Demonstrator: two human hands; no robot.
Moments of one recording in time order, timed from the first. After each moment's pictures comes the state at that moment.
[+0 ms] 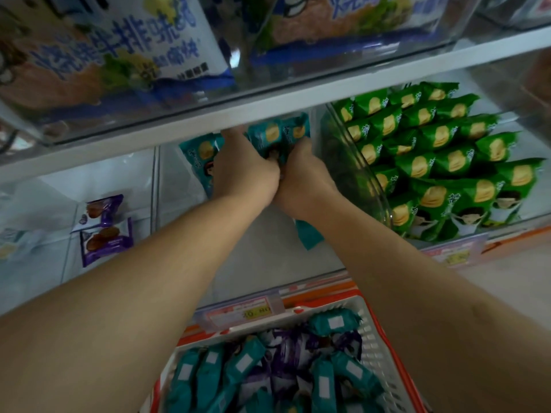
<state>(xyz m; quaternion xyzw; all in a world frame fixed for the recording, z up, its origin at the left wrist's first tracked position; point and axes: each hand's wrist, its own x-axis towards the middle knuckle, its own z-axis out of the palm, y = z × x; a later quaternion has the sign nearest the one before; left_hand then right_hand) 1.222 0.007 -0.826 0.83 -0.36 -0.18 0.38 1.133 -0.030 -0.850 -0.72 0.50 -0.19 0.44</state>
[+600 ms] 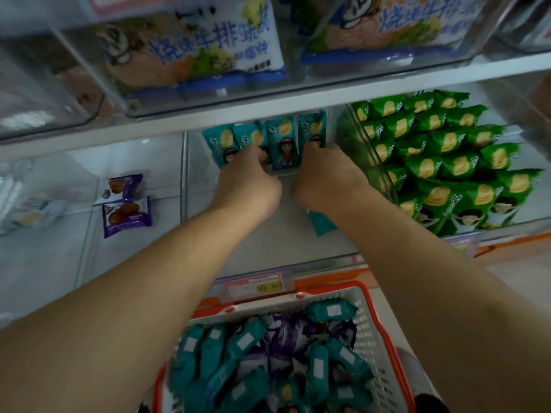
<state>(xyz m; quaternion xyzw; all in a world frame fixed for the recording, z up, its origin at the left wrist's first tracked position) 1.229 0.059 -0.820 0.84 -0.38 -0.24 0.31 1.127 -0.020 -0.828 -0.83 0.51 0.00 0.21</state>
